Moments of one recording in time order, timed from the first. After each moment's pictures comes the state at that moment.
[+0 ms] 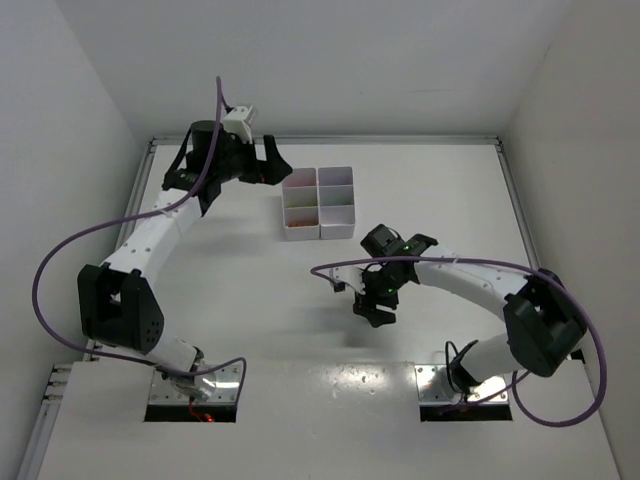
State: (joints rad) left arm -0.21 1.52 1.33 -0.20 0.41 -0.22; right arm 0.69 1.43 0.85 -0.77 -0.44 -0.79
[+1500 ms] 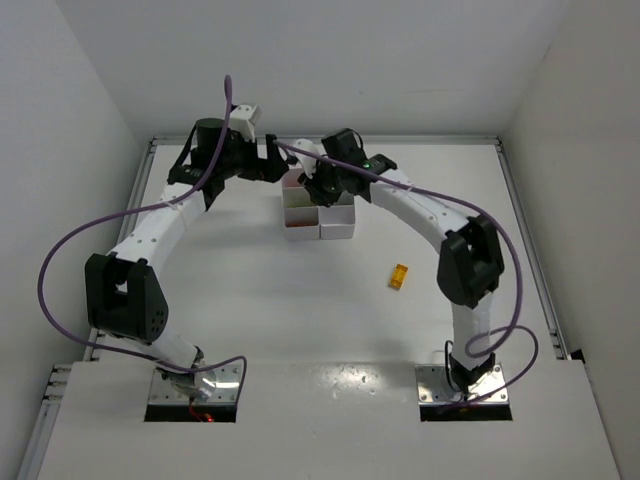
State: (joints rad) left arm -0.21 1.57 1.37 -0.21 0.34 -0.13; right arm 0.60 1.96 1.72 -0.51 -0.23 -0.45
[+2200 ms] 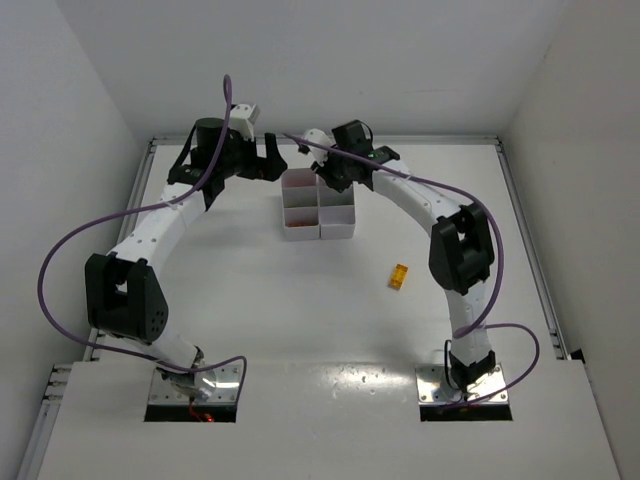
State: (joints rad) left arm -0.21 1.57 1.37 -0.19 0.31 -0.13; right arm 0.51 2.11 1.84 -0.48 -0.11 -0.54
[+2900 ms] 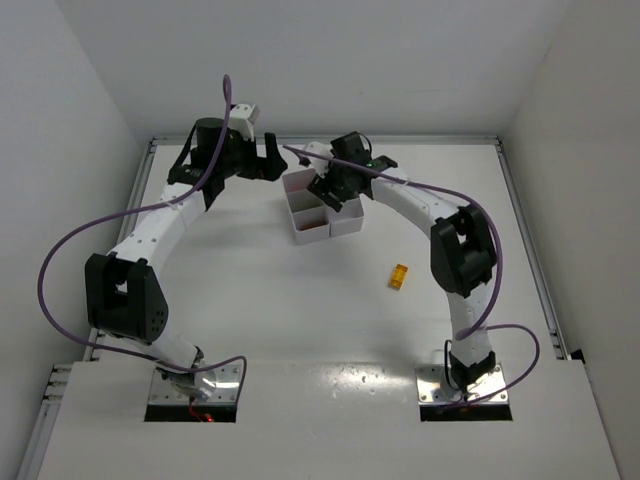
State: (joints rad) left arm -0.21 1.57 1.37 -0.19 0.31 -0.14; right arm 0.52 2.08 1.72 -0.44 -0.09 -0.55
